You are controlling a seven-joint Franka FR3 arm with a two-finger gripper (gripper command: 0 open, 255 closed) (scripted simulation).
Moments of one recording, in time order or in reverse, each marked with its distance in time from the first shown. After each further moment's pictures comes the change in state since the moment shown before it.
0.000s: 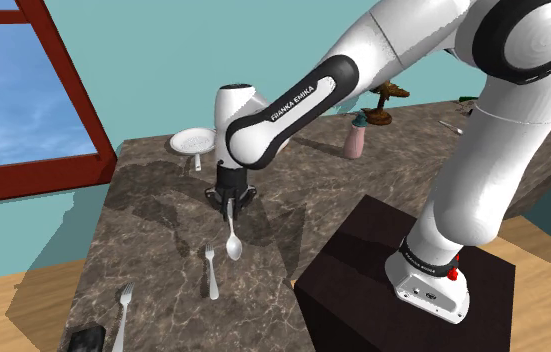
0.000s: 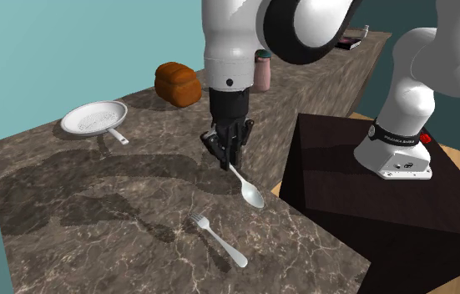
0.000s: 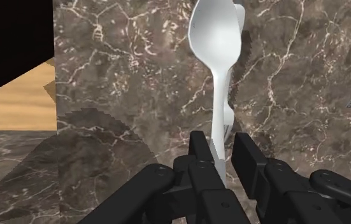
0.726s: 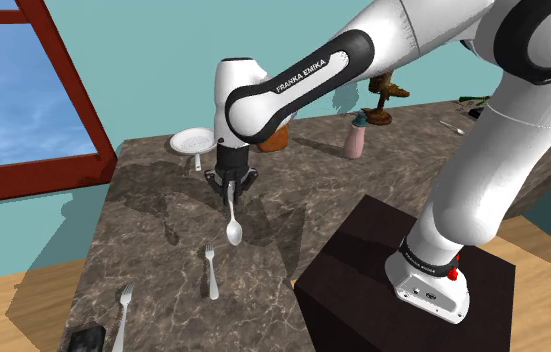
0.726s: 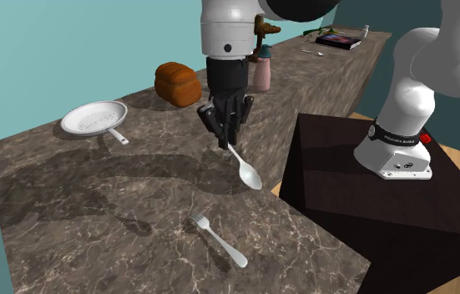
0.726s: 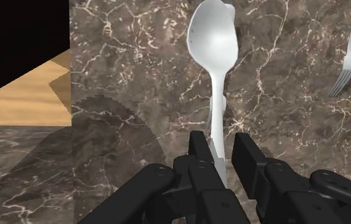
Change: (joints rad) arm -0.020 -0.081 -0.018 0.047 0.010 -0.131 -0.018
